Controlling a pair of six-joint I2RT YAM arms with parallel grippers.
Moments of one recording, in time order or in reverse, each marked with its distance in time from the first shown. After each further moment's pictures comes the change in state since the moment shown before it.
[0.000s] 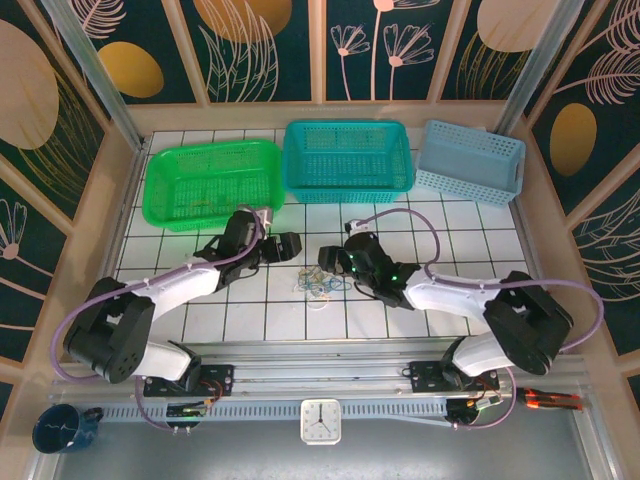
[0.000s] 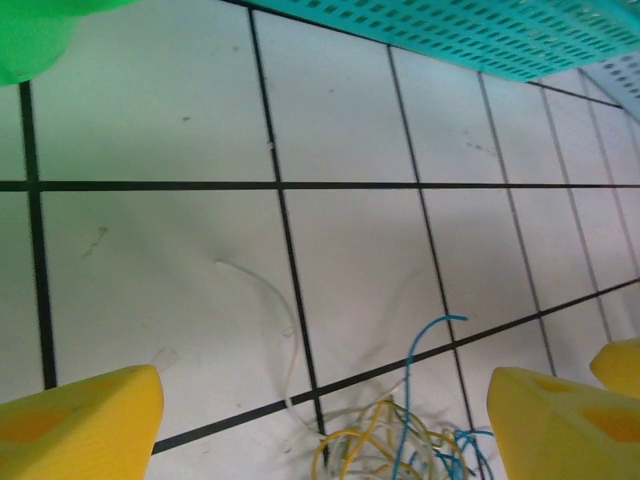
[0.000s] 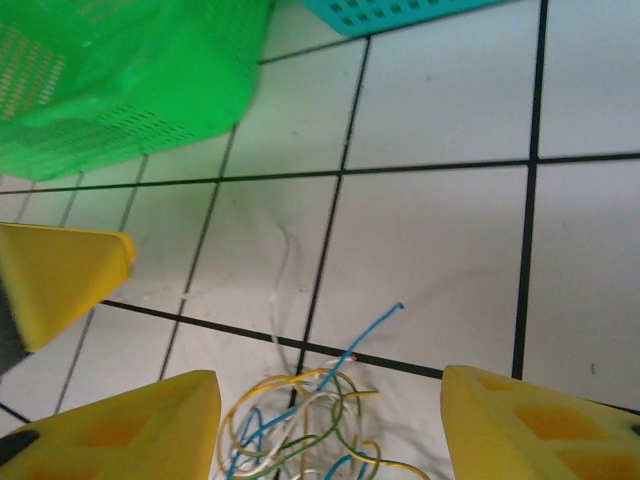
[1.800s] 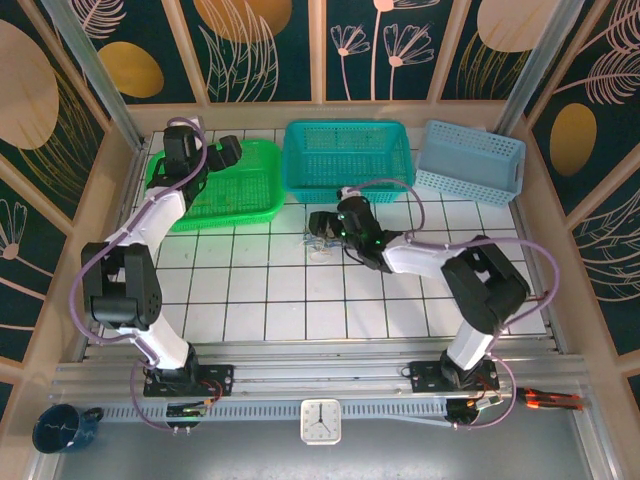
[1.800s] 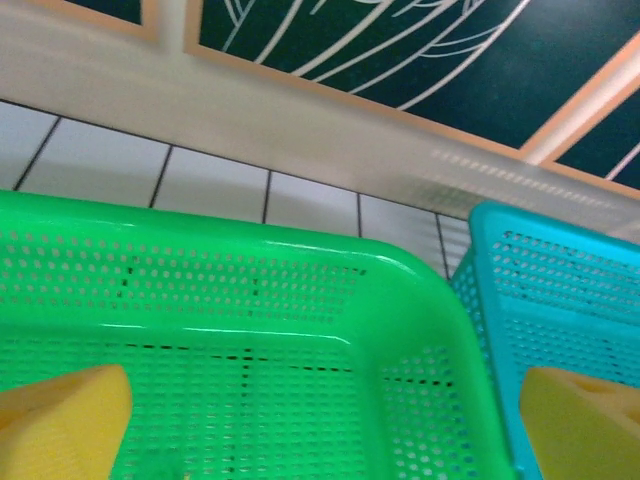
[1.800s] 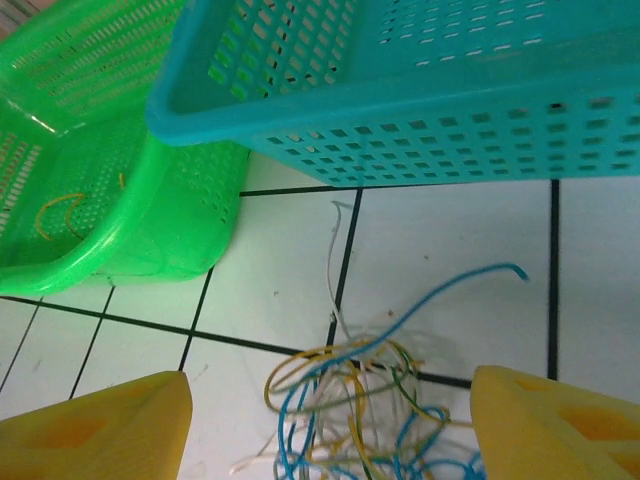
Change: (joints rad) left arm 0.455 0.266 0.622 -0.114 -0.081 0.257; right arm -0.157 0.304 0.285 0.079 -0.074 -0.126
